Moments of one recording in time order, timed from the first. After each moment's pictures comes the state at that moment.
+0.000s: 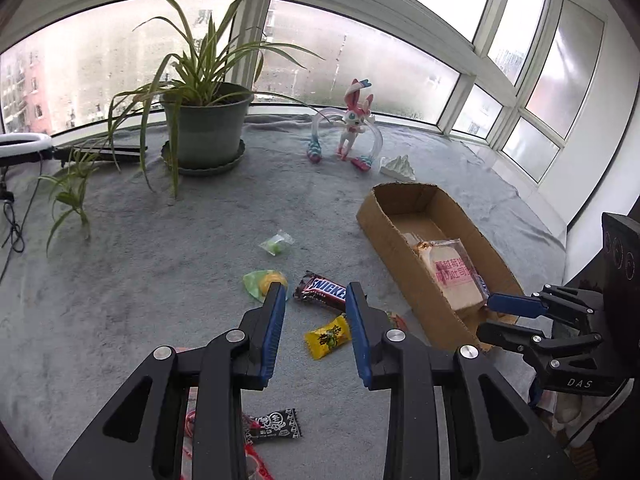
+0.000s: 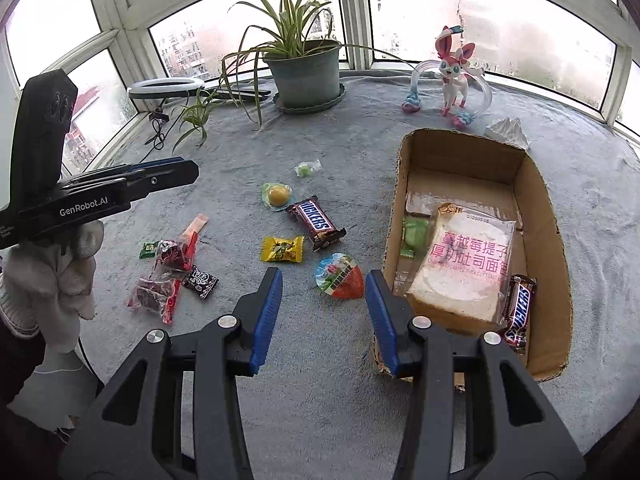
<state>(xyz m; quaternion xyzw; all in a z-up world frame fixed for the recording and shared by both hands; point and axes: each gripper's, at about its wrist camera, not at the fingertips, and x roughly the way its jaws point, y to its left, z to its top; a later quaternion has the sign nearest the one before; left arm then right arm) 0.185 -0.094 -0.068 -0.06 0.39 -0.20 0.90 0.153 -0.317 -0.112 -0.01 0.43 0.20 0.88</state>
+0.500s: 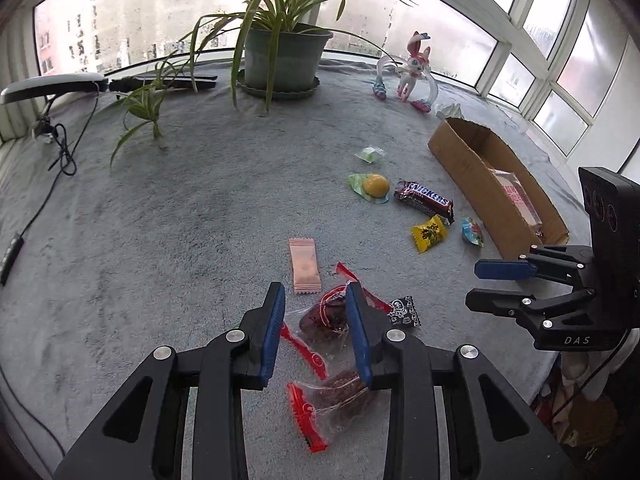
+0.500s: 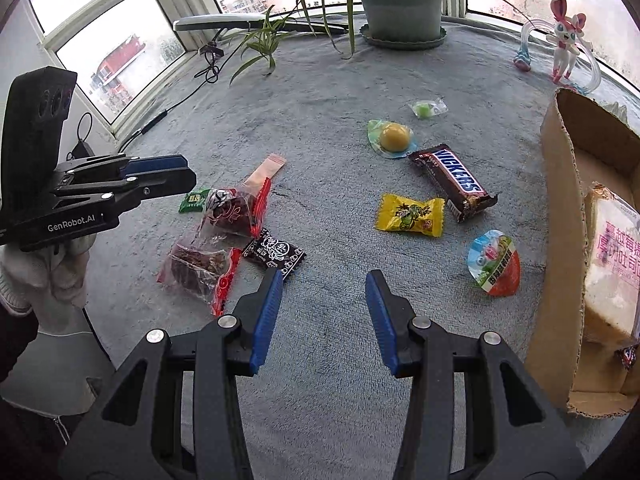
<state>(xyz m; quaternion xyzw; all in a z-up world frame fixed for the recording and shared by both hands) 0.152 -0.020 -0.120 -0.03 0.47 -0.16 0.87 0.165 -0.222 -0.174 -0.03 0.49 0.30 0.82</state>
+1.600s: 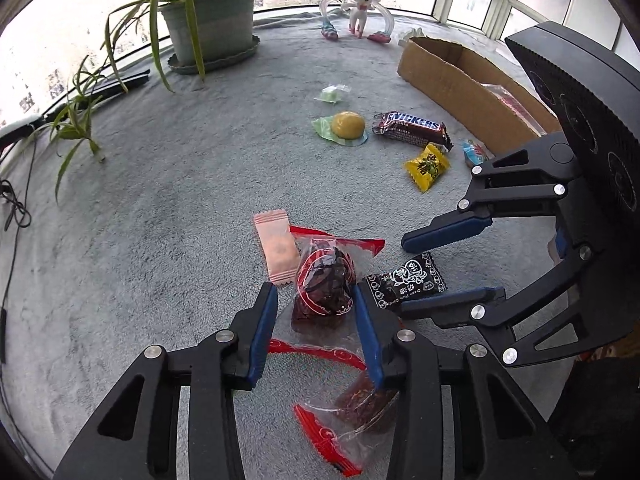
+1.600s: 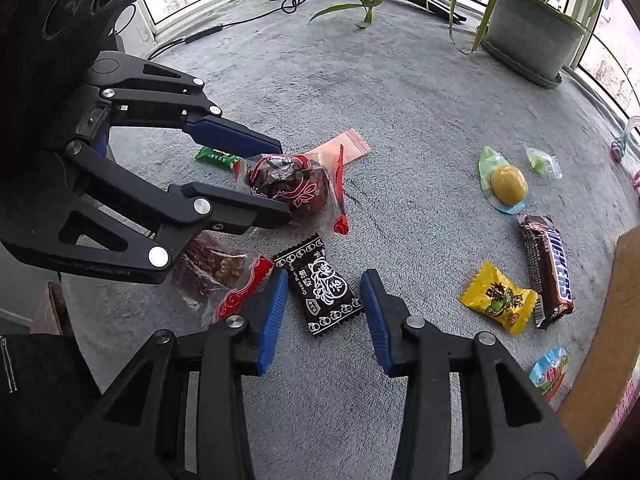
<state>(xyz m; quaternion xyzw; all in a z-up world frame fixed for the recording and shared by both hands) 0.169 -0.047 -0.155 0.09 0.49 -0.23 0.83 0.181 -0.149 -0.200 -0.19 0.49 0.38 0.76</state>
